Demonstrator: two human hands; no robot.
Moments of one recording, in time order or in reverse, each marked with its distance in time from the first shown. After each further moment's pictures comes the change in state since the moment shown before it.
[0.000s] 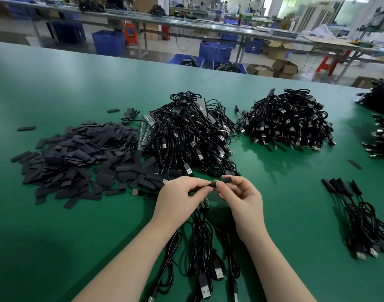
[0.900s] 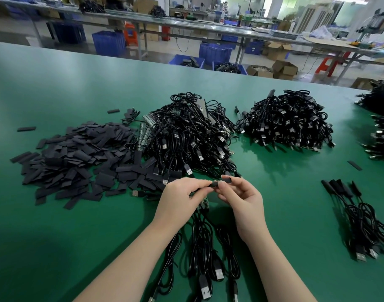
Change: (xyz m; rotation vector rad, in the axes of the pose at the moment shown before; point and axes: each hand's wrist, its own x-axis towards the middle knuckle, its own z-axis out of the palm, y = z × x) left_hand 0.000 0.001 0.001 0.021 0.012 0.124; right_hand 0.001 -0.004 0.000 0.067 -0.043 0.009
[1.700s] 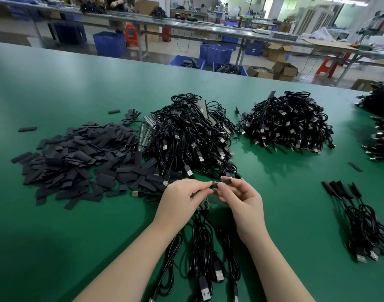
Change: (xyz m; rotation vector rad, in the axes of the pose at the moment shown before) left_hand 0.000 -0.001 0.001 0.024 -0.003 0.017; right_hand 0.000 0.002 0.001 -0.017 0.016 0.000
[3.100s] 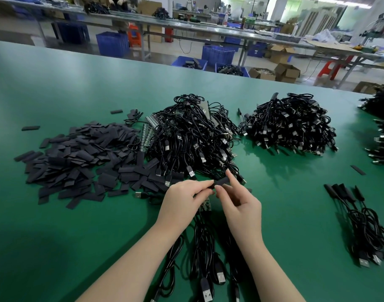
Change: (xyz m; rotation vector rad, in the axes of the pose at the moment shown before) left_hand 0.000 0.004 0.000 -0.006 -0.017 -0.113; right_hand -0.010 0.003 0.008 -0.373 0.045 -0.233
